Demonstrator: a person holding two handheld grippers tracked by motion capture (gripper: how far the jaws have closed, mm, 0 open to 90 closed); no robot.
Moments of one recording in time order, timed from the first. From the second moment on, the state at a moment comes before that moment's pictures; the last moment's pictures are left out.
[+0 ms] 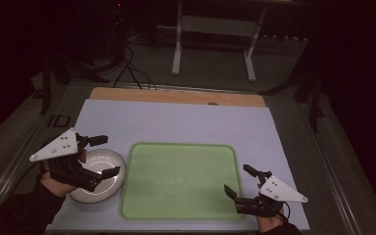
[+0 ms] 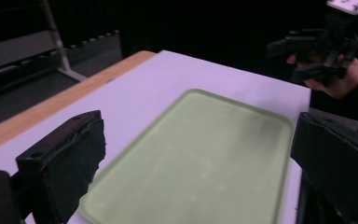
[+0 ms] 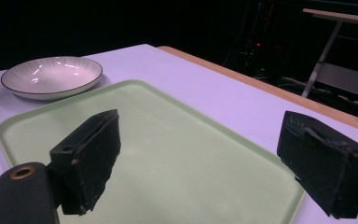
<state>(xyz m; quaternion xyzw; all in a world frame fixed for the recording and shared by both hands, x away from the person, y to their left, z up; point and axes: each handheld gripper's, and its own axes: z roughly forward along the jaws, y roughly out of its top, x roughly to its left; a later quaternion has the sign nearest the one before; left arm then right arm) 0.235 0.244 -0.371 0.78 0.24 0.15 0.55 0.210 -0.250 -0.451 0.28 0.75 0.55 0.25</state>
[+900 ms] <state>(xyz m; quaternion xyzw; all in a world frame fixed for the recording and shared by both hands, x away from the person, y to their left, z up) 0.241 0.298 -0.392 0.77 0.32 0.18 0.52 0.212 -0.245 -0.453 0.28 0.75 0.54 0.25</state>
